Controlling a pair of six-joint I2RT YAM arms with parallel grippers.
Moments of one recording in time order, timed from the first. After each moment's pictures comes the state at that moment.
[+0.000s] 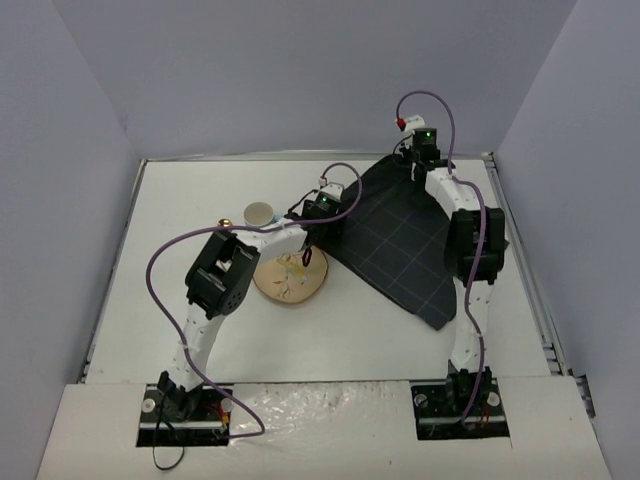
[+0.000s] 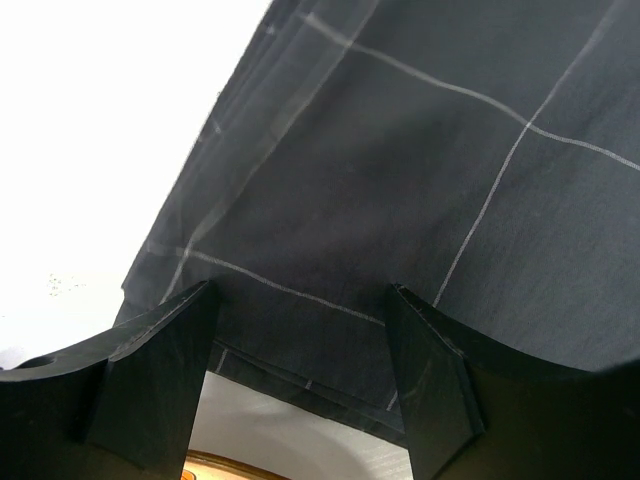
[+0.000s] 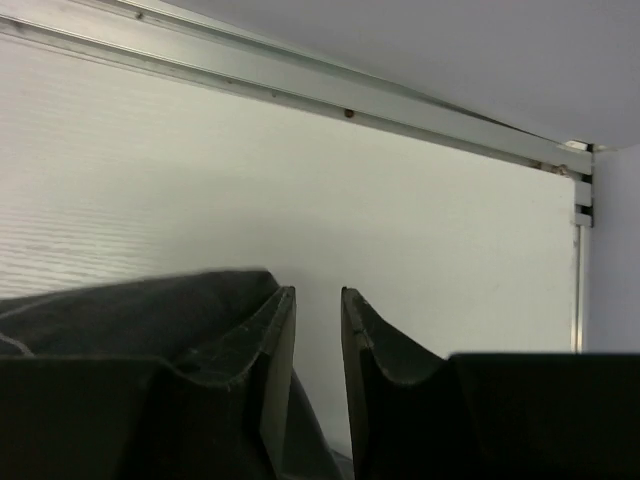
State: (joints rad) left arm -0.66 2.21 1.61 -0.20 -0.21 -0.28; right arm 0.10 2.31 1.91 -0.19 0.19 -0.29
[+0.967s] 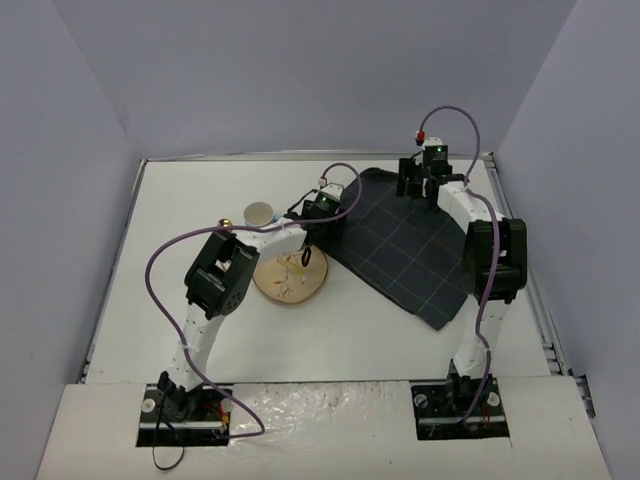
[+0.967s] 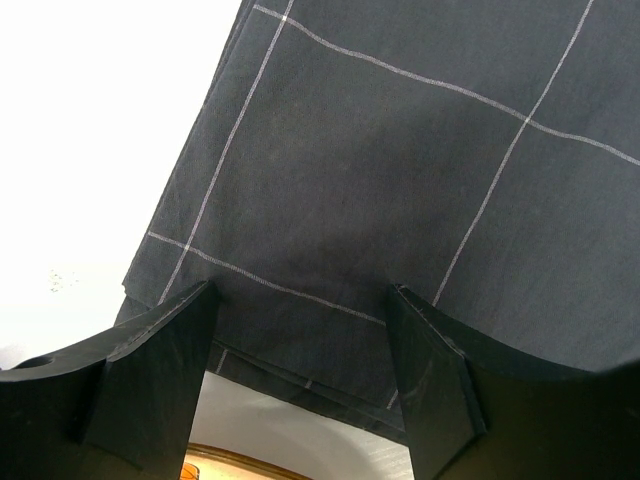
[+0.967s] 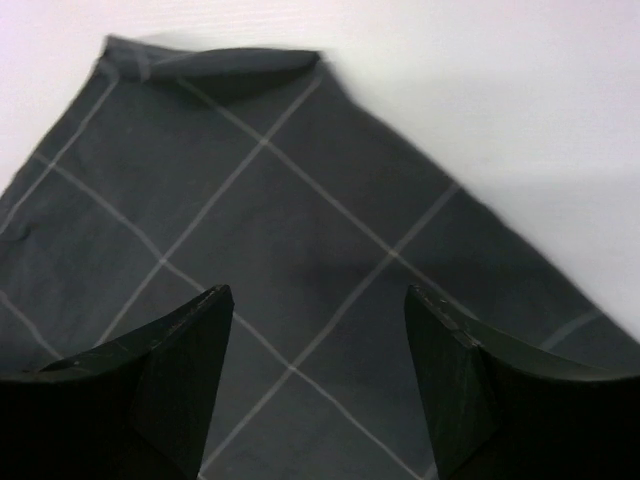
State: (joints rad) left arm -0.66 2.20 1.61 -0.21 -0.20 -0.27; right arm 0.08 2.05 1.55 -0.22 -0.01 0.11
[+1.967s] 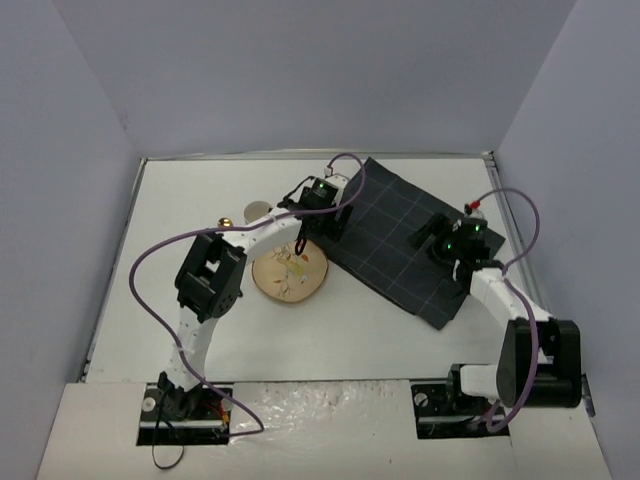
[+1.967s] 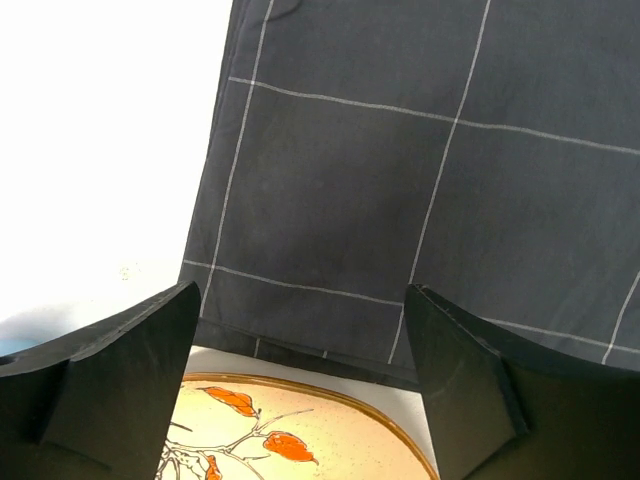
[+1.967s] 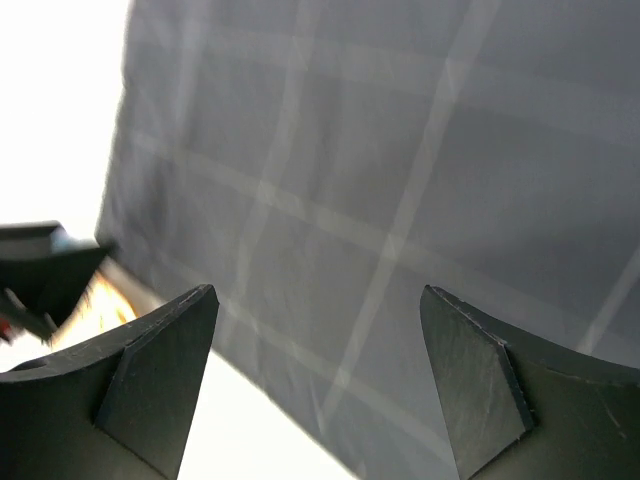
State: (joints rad) left arm -0.65 2.12 1.68 -0.36 -0.14 -0.12; right arm -0.03 1.30 0.65 0.02 -0.19 0.63
